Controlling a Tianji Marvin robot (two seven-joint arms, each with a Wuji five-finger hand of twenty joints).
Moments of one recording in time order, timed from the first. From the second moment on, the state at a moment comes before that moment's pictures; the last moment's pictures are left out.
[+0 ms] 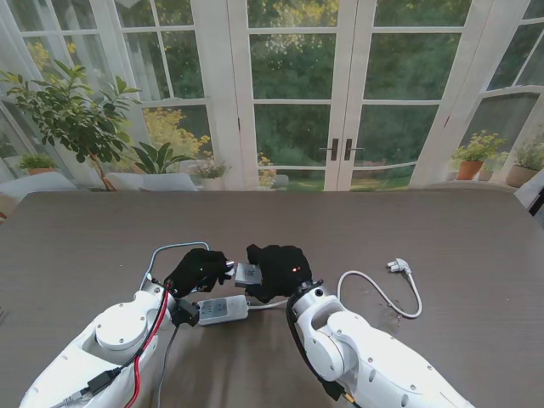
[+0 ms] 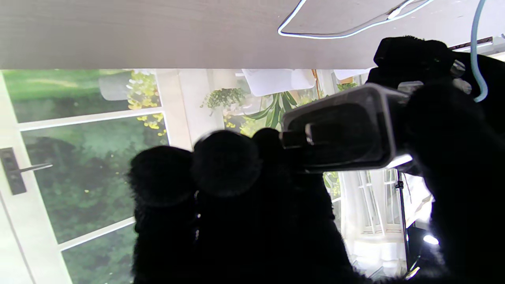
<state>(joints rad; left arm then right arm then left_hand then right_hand) 1.49 -1.16 -1.20 -1.42 -0.24 -0.10 -0.14 -1.23 -1.18 0.64 -1.40 -0.87 0.10 -0.44 0.72 -0.54 0.92 -0.27 1.05 0.18 0.89 0.68 1.27 0.19 0.72 1.15 1.27 0.14 1.66 0.76 1.07 0.21 1.81 1.09 0.28 -0.94 1.27 -0.49 0.65 0.04 1.13 0.24 1.11 0.03 1.02 0.90 1.27 0.03 1.17 0.71 0.88 0.17 1.47 0.69</state>
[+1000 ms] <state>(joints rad) 1.48 -1.19 -1.15 -1.39 -0.14 -0.20 0.04 -1.25 -1.21 0.65 -1.41 -0.76 0.20 -0.43 0.70 -0.54 0.95 -0.27 1.09 0.18 0.90 0.63 1.27 0.19 0.84 1.18 1.27 0.15 1.66 0.76 1.07 0.23 1.81 1.12 0.29 -0.94 1.27 -0.49 0.65 0.05 1.13 0.24 1.11 0.05 1.02 0.90 1.27 0.04 1.17 0.71 0.88 0.18 1.45 0.69</state>
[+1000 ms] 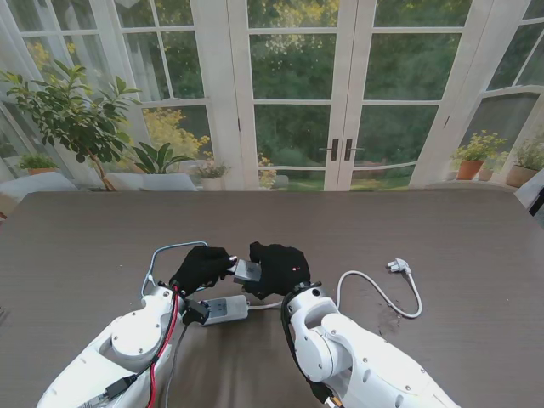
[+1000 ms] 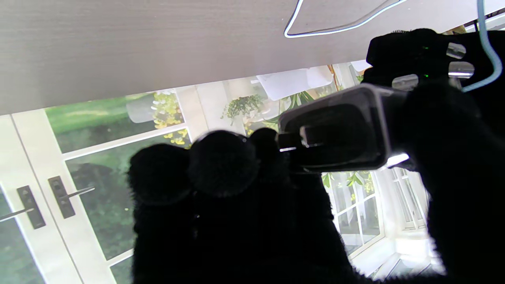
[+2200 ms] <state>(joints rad) 1.55 -1.19 -1.24 -1.52 -0.18 0.03 -0.08 -1.24 -1.24 0.67 -1.40 -0.73 0.19 -0.44 0.64 -0.36 0.64 -0.13 1.15 0.21 0.78 0.74 1.30 0.23 0.94 0.96 1.27 0.24 1.66 0.74 1.07 0.33 1.82 1.09 0.29 -0.94 1.27 -0.48 0.65 0.06 1.13 0.24 1.10 0.06 1.01 0.90 1.27 0.05 1.18 0.72 0.88 0.19 1.45 0.69</state>
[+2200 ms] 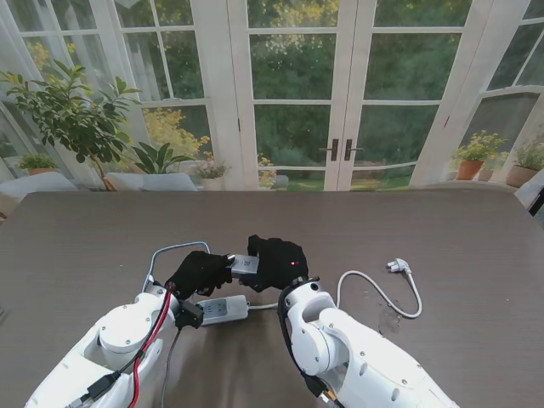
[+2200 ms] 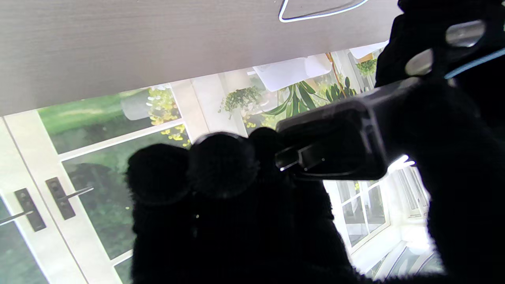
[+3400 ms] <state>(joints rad) 1.60 -1.11 -1.32 -1.61 -0.03 -0.13 -0.23 -1.28 -1.23 0.69 -1.42 -0.67 0.09 -0.39 0.62 -0.38 0.66 -0.04 1.21 0.09 1.47 1.01 1.32 0.15 1.29 0.95 1.28 0.22 1.74 0.75 1.07 0.34 1.82 1.12 0.28 -0.83 1.25 -0.27 0.59 0.05 0.93 0.31 0.88 0.05 0.80 0.60 1.22 0.07 0.91 0.67 0.73 0.19 1.40 0.69</state>
